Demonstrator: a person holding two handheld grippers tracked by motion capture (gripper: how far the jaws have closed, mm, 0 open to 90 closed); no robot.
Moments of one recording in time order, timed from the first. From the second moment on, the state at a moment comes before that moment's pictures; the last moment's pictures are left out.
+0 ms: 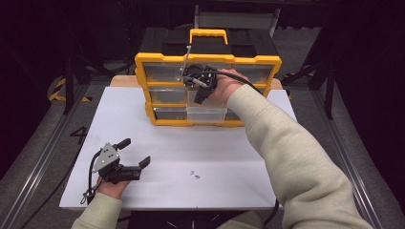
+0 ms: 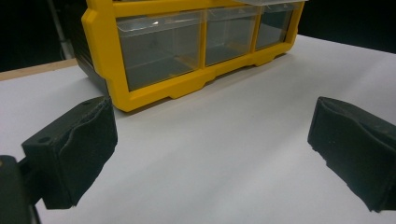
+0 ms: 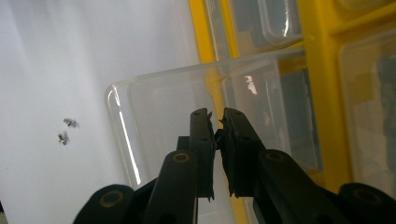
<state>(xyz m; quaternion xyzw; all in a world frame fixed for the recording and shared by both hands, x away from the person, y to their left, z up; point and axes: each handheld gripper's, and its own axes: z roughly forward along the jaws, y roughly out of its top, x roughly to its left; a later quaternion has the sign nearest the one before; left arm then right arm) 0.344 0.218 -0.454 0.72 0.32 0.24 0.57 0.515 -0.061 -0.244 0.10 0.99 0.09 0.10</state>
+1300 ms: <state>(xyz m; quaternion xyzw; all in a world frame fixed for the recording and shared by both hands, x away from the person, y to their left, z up) 0.343 0.217 -0.453 0.72 0.32 0.23 0.57 0.534 -0.060 -0.272 0.08 0.99 0.09 0.07</state>
